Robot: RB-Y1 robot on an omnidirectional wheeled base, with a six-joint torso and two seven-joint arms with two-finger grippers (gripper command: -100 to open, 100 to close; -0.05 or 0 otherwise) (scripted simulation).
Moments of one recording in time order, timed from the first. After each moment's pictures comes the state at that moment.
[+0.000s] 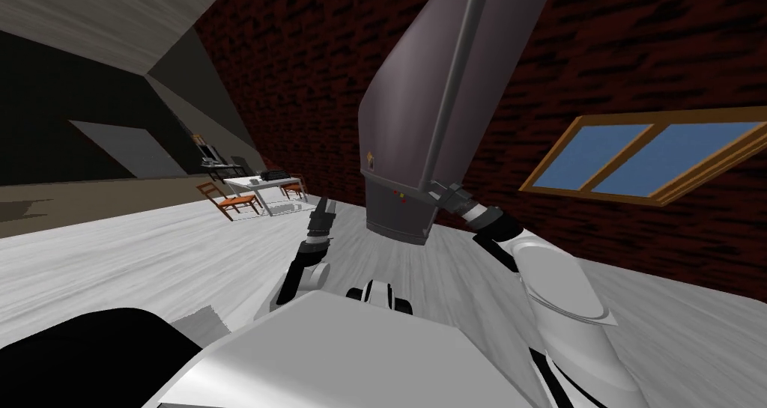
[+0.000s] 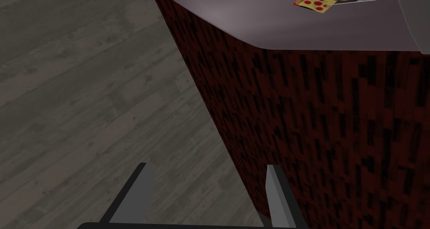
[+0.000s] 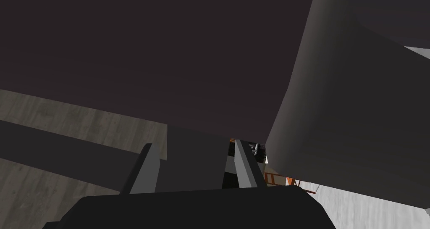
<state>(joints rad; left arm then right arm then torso) 0.46 0.02 0.02 -2.23 0.02 -0.55 -0.09 -0.17 -0.63 -0.31 -2.31 1.74 -0.68 0.38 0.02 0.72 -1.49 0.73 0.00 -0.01</state>
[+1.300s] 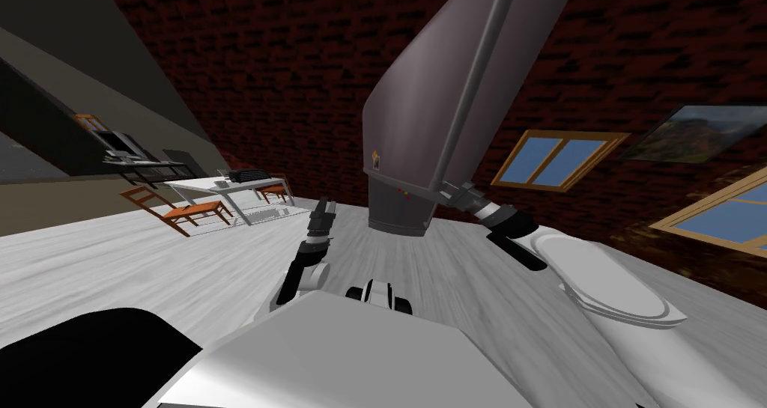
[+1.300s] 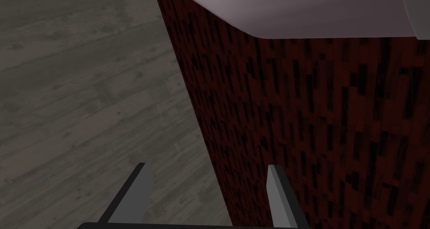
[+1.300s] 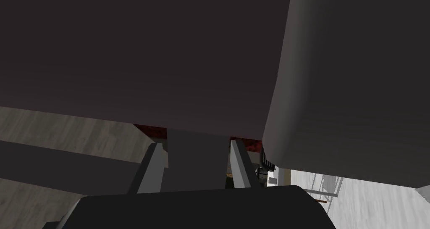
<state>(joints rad) 0.46 0.02 0.02 -2.23 0.02 -0.55 -0.09 -0.07 -0.96 -0.29 -2.15 1.35 -0.43 0.52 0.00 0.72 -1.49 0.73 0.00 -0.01</state>
